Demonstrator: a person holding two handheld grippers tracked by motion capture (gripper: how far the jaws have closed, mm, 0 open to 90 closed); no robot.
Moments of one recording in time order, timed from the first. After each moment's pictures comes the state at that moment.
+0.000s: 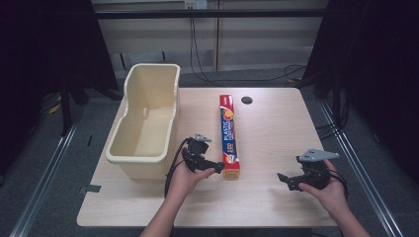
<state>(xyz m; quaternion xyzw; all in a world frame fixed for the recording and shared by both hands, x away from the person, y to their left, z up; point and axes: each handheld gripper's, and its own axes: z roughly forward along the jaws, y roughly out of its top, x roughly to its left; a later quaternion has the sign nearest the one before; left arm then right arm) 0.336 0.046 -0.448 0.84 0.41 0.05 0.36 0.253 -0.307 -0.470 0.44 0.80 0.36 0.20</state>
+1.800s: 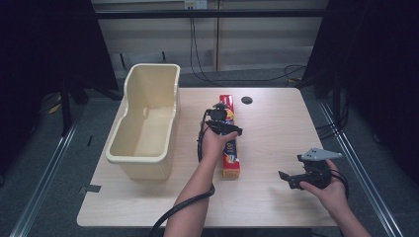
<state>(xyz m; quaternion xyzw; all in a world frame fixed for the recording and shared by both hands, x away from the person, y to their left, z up) 0.437 -0.031 -0.448 0.80 0.51 0.05 0.32 0.253 -0.310 -0.468 0.44 0.79 0.37 0.21</state>
